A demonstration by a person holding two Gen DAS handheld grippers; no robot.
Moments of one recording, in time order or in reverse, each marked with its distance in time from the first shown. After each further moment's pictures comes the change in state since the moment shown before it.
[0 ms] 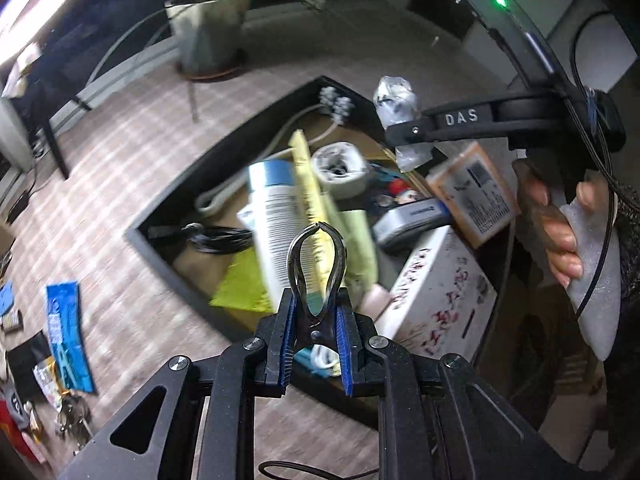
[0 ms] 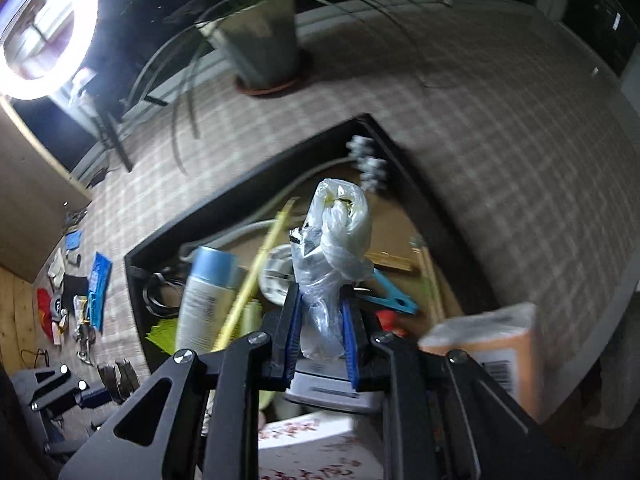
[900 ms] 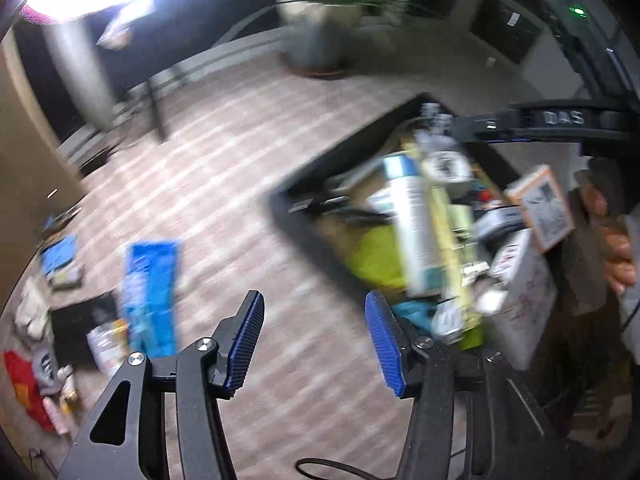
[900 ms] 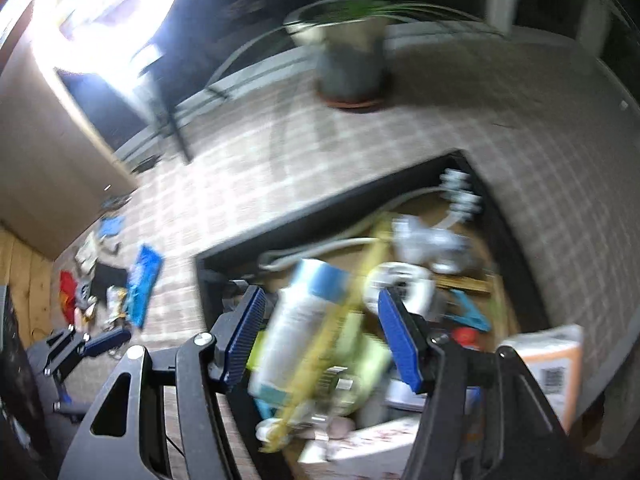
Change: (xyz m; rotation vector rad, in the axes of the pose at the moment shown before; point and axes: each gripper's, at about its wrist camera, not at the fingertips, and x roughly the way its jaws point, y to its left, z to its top) left arm -0.042 0.113 -0.048 -0.138 -0.051 0.182; right arm -0.008 0.099 0.010 -0.146 -0.022 0.106
